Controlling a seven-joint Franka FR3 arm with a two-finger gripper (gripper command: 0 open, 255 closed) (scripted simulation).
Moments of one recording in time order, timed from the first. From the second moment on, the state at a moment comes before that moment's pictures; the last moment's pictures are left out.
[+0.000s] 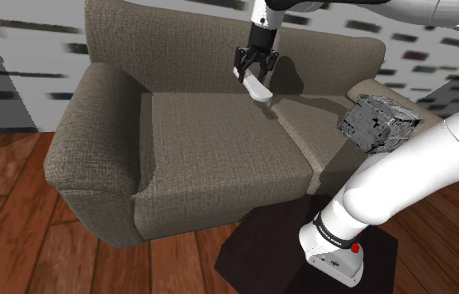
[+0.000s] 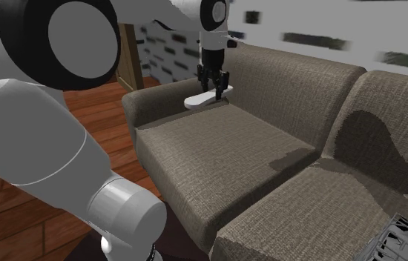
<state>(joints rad) -0.12 -0.29 -0.01 -2.03 0.01 1.75 0.37</state>
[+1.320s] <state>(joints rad) -0.24 -0.34 -0.22 -1.97 -0.05 1.64 0.06</state>
